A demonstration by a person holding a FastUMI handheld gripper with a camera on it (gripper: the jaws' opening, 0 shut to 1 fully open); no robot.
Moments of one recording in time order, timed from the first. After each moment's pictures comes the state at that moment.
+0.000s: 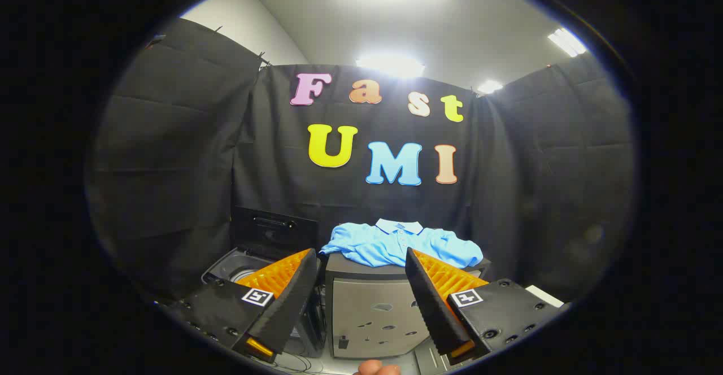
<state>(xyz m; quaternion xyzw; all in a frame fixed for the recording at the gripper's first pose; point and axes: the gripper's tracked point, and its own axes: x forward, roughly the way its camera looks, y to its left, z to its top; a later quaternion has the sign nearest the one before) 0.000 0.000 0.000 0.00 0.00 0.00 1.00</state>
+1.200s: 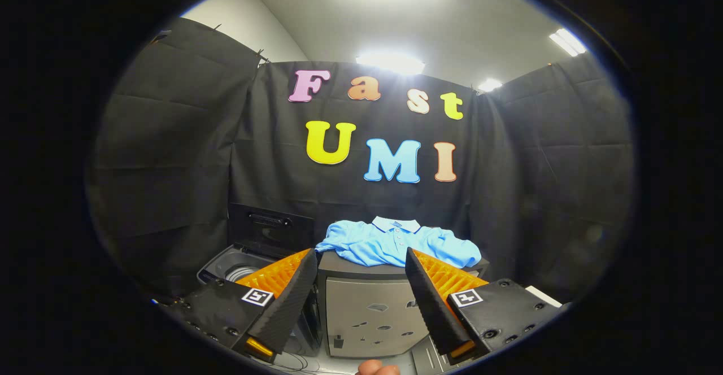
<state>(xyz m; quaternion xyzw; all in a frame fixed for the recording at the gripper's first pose) 0.011 -0.014 -0.002 0.00 0.01 0.00 1.00</state>
